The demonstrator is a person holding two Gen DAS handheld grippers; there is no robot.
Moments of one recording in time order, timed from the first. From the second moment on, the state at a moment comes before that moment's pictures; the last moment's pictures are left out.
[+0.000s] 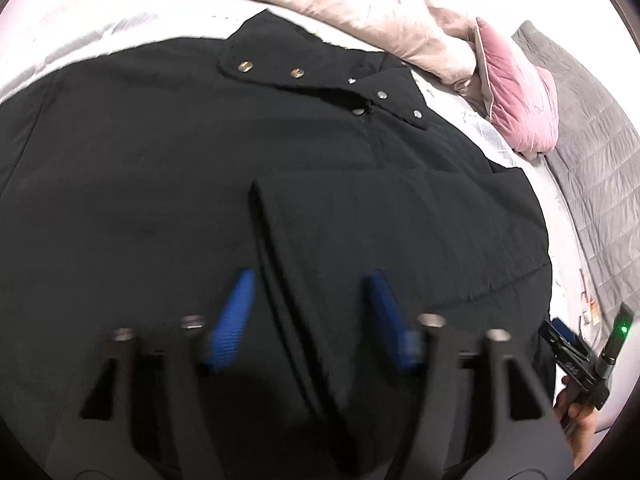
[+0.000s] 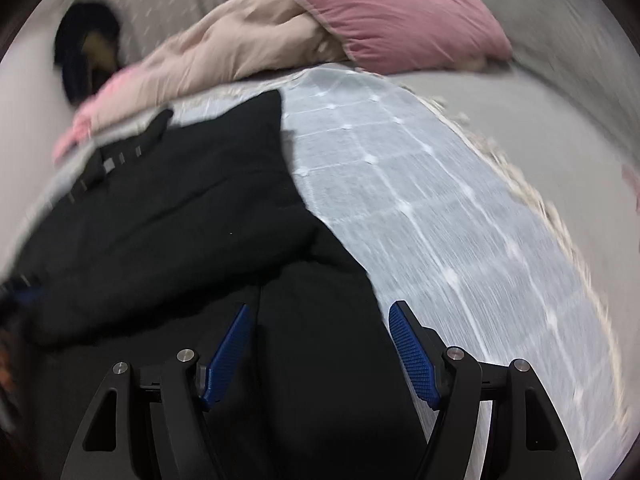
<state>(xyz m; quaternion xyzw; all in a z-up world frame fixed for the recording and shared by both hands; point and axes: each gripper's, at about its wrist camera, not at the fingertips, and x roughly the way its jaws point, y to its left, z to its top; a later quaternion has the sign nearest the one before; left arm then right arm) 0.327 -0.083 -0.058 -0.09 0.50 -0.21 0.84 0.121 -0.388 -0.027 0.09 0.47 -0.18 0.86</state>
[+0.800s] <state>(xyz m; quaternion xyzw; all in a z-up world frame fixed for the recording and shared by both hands) 0.300 -0.156 -0.060 0.09 0.43 -0.25 0.86 0.109 -0.401 -0.013 0.24 0.45 -0.18 0.84</state>
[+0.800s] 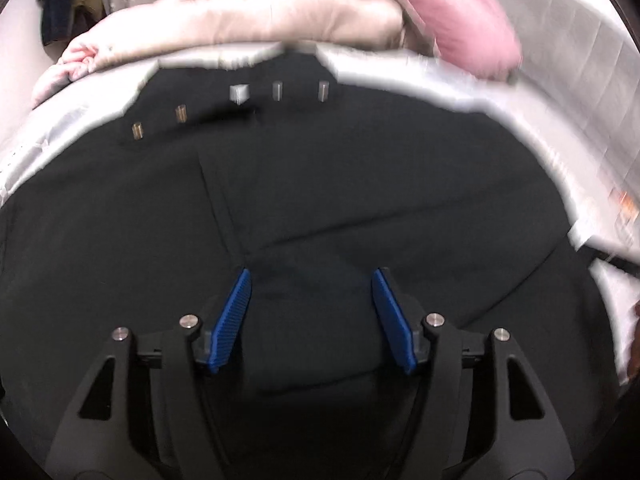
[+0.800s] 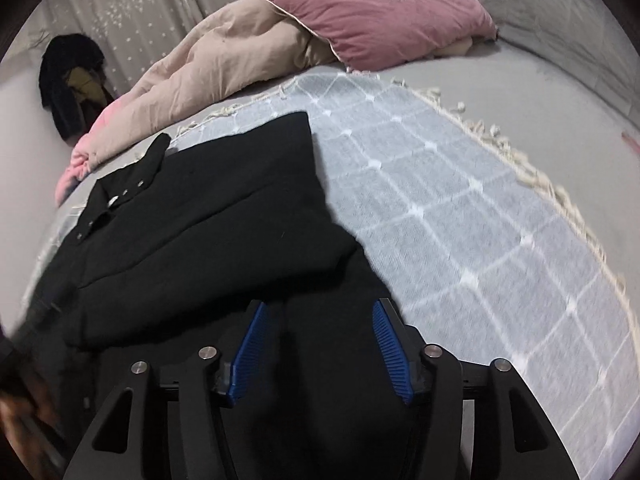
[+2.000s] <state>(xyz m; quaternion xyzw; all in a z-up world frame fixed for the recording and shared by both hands) 0.268 0.220 -0.022 -0.20 0.44 0.28 0.83 0.109 -0.268 0.032 0.14 0.46 -0.08 0.88</state>
